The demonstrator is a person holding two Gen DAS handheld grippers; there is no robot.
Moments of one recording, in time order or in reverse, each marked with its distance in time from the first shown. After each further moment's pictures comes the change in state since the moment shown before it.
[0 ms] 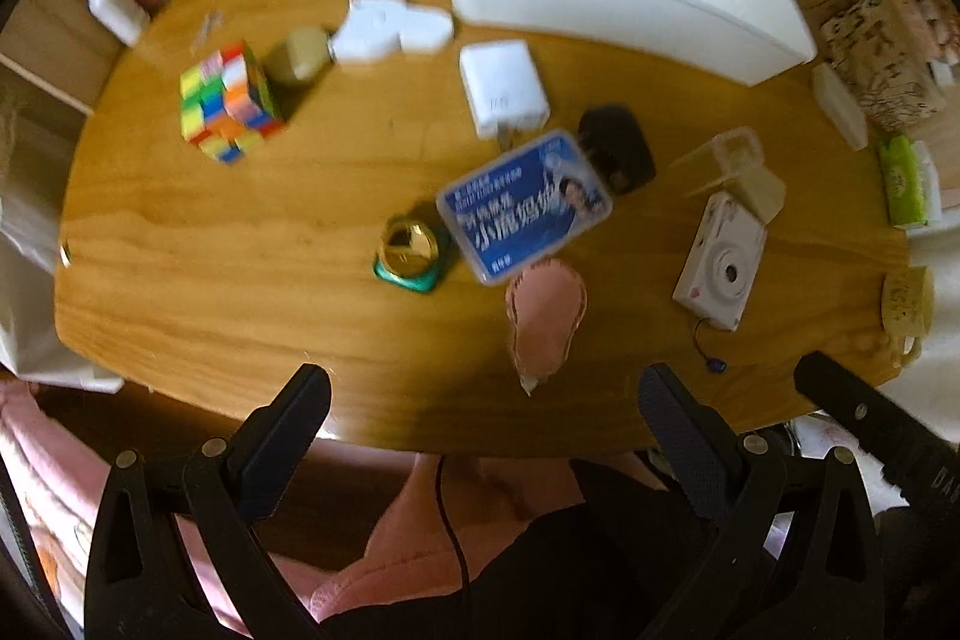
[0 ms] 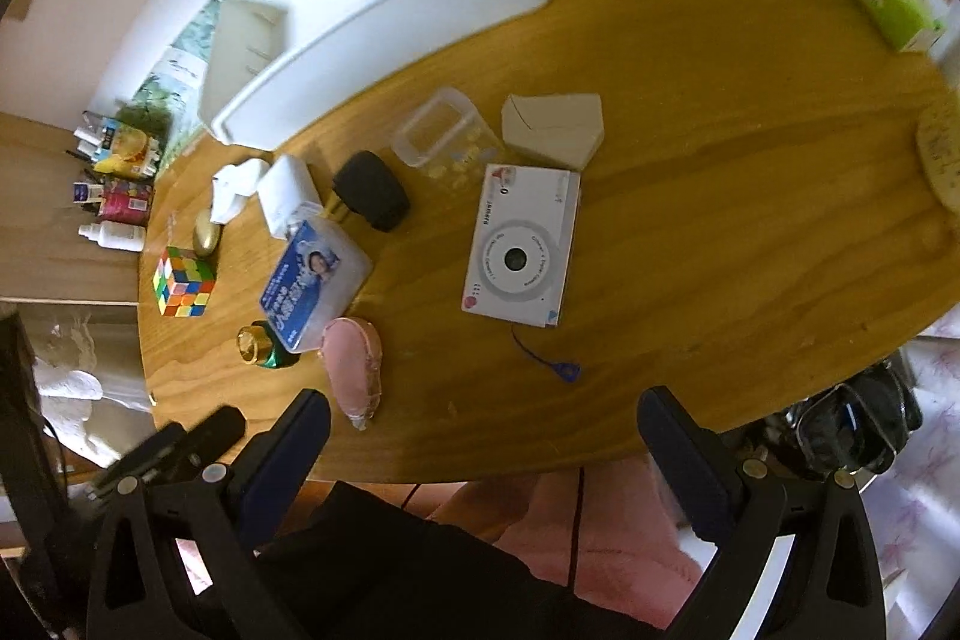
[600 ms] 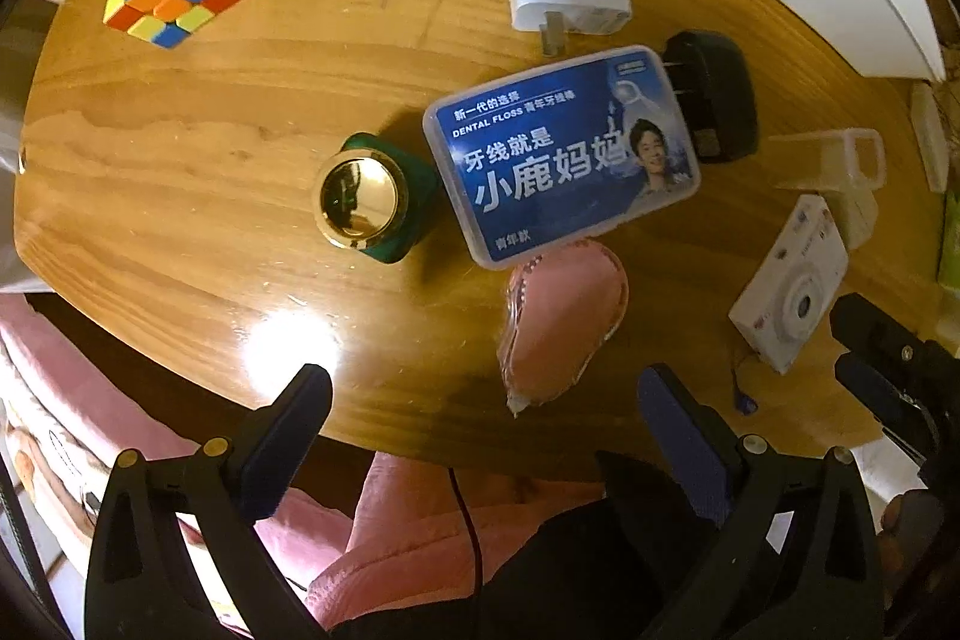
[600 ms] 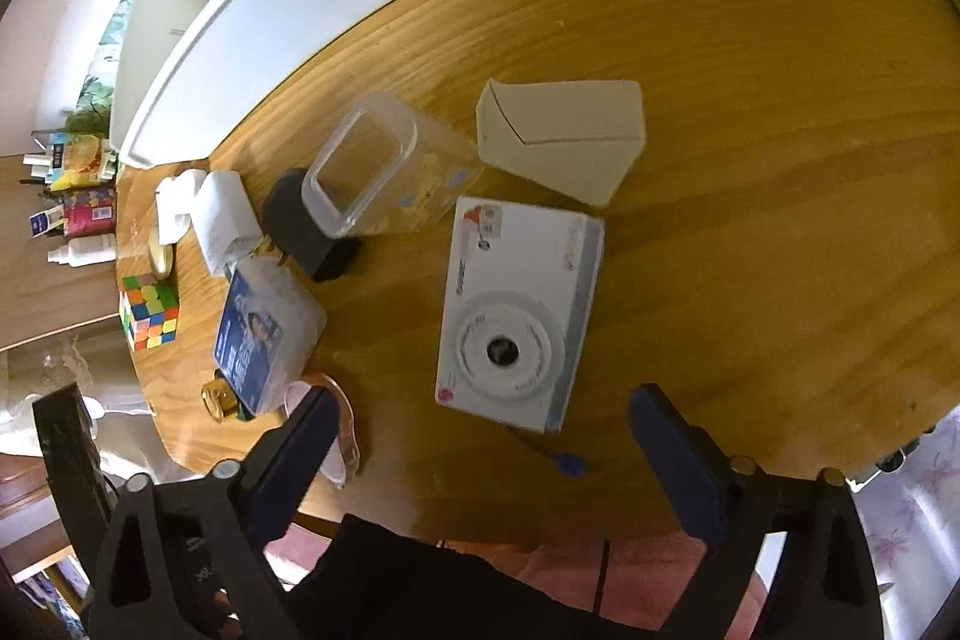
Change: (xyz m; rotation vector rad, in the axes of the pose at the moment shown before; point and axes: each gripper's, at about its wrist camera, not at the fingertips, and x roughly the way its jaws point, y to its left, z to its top) left arm 0.073 0.000 0.022 -0.175 0.225 0.018; right arm 0.065 -0.009 0.070 0.031 0.192 0.008
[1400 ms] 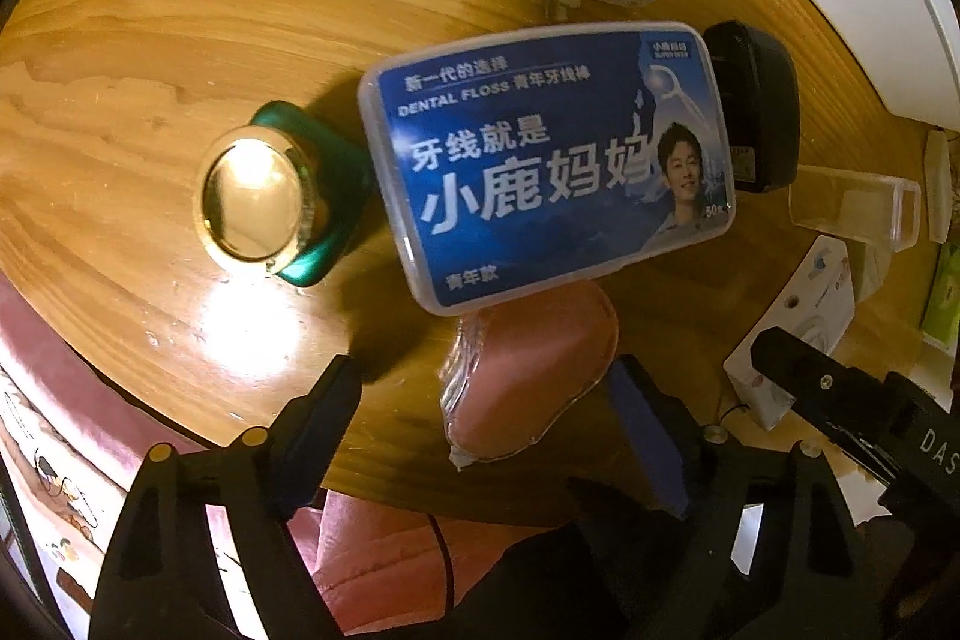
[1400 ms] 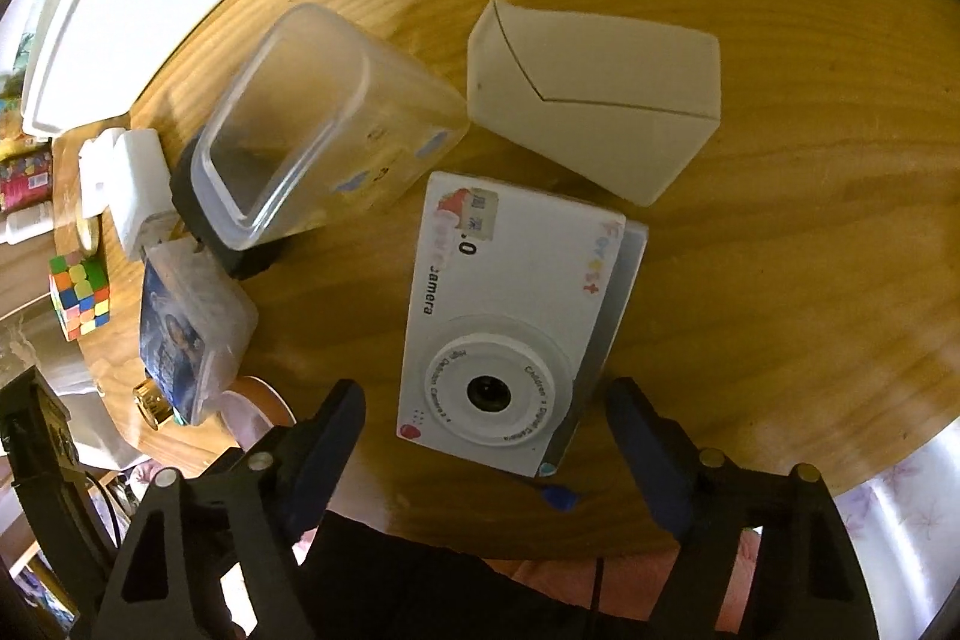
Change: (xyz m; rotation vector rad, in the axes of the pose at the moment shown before) left arm 0.043 0.030 0.020 -0.086 0.059 -0.086; right arm 0.052 0.016 0.022 -0.031 0.143 -0.131
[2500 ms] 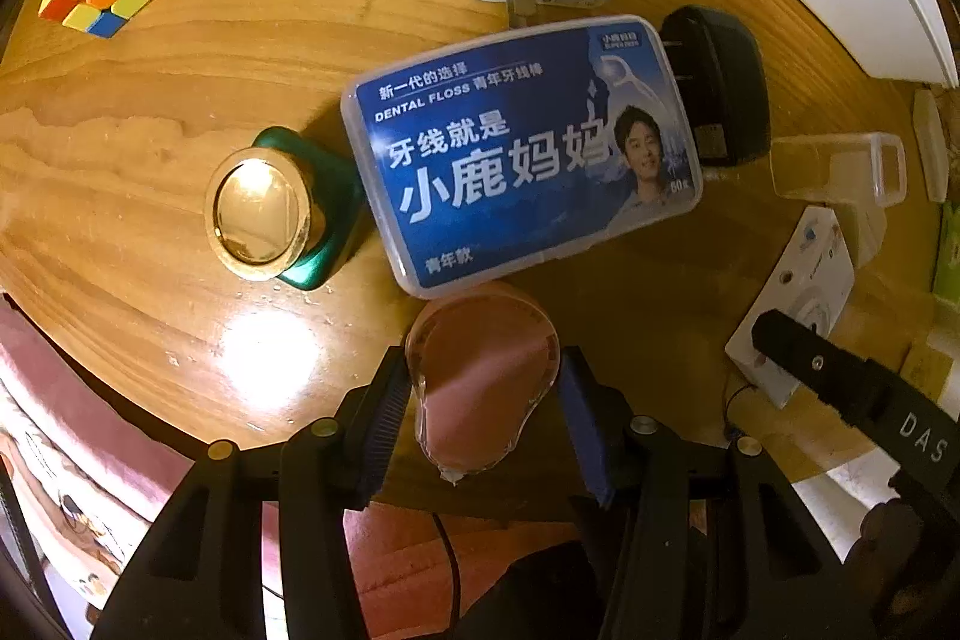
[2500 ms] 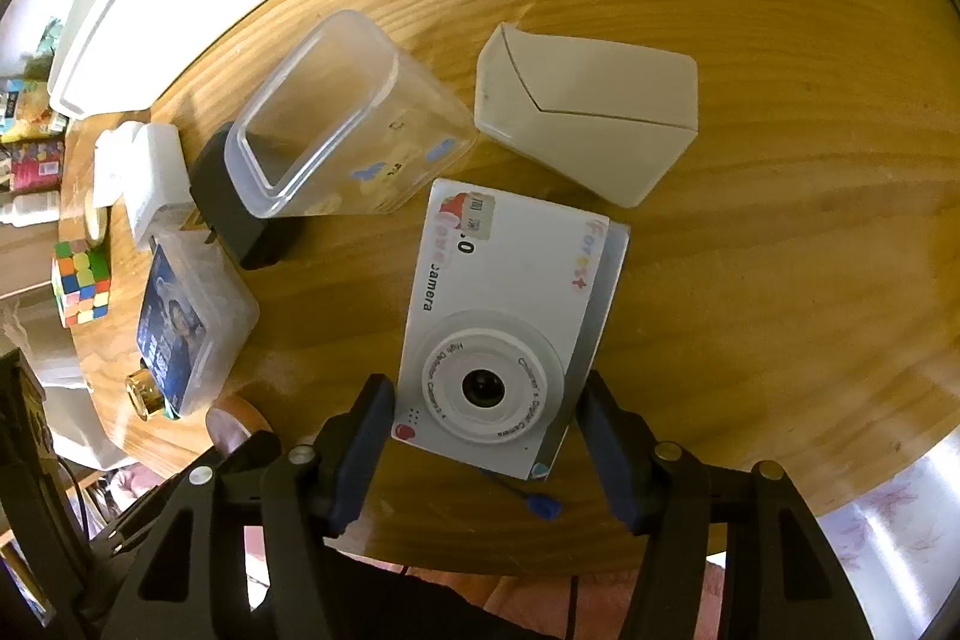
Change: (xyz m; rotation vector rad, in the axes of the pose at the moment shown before) left arm -0.009 -0.024 -0.017 0.086 -0.047 0.046; right arm -0.010 0.004 -0.027 -0.031 -0.109 -0.002
